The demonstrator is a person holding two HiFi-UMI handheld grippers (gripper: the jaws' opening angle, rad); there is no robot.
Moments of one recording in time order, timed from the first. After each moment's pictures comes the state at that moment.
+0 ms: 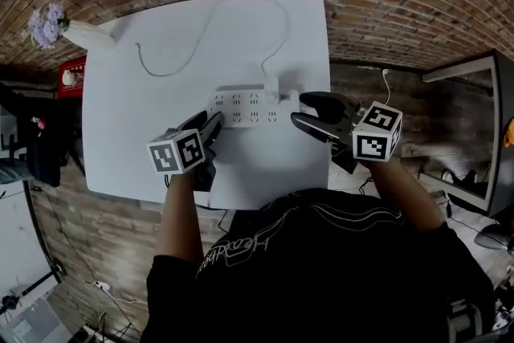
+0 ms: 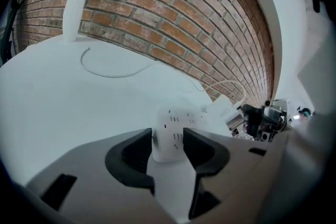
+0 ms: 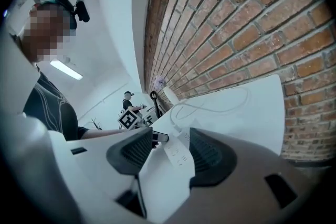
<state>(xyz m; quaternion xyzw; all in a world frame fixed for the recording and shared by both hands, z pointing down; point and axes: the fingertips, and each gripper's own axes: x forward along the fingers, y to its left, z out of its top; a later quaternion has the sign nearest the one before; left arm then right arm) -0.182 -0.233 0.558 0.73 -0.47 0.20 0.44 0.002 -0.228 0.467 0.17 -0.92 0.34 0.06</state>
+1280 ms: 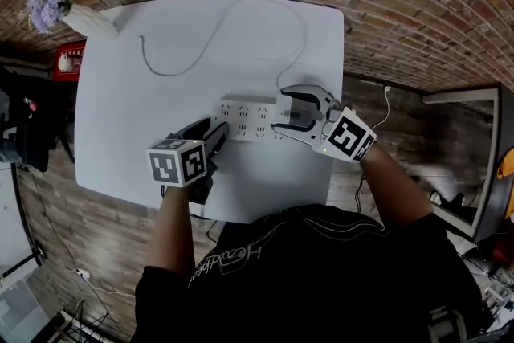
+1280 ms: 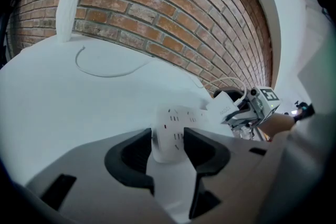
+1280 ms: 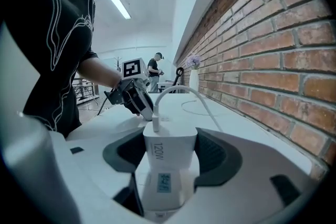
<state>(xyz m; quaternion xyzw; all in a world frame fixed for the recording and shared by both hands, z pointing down) -0.183 -0.235 0.563 0.74 -0.46 0.22 0.45 -0.068 -0.259 0.513 0.05 -0.98 0.00 0.21</state>
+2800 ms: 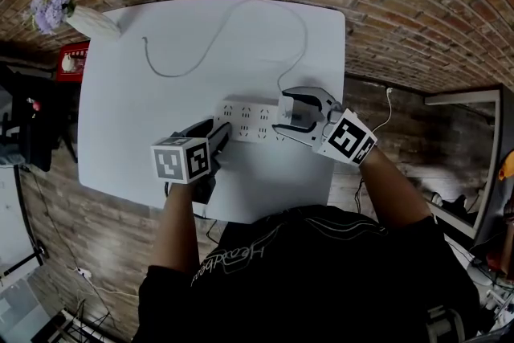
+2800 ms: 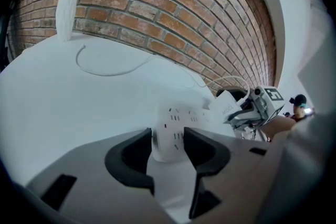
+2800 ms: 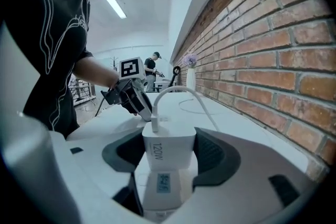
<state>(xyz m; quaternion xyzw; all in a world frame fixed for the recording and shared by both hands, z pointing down) -0.181 -0.237 0.563 0.72 -0.46 0.24 0.46 -0.067 -0.261 0.512 0.07 -0.97 0.01 0.21</state>
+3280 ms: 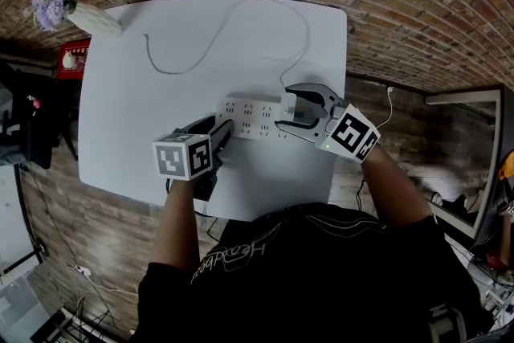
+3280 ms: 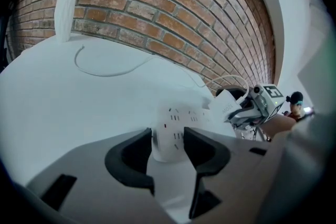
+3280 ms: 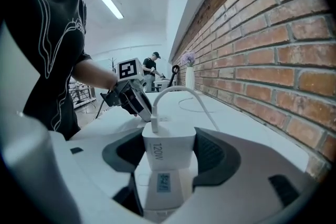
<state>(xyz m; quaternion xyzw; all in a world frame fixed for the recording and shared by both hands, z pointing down) -0.181 -0.239 0.562 0.73 -0.46 0.24 0.45 -0.066 -0.263 0.511 0.07 -0.97 0.03 0.22</state>
